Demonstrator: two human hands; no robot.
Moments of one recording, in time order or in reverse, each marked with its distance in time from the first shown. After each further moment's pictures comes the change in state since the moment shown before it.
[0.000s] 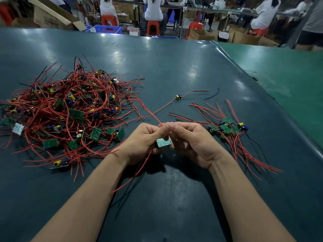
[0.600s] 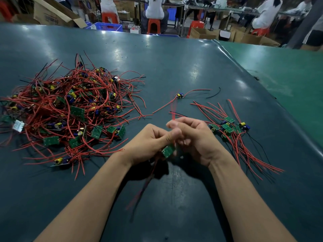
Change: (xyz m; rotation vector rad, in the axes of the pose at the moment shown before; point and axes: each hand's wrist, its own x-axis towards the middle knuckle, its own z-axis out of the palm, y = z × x) left_hand -0.005 -0.002 0.003 0.157 -0.044 0.050; right_hand -0.001 -0.006 0.007 0.066 0.079 -0.049
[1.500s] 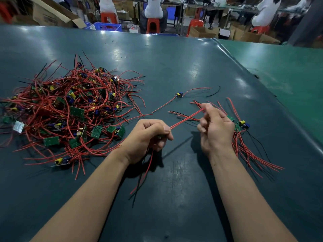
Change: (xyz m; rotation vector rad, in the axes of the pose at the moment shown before) left_hand 0.011 -0.010 -0.006 -0.296 0.079 0.081; right_hand 0.016 -0.011 -0.020 0.291 0.678 -0.340
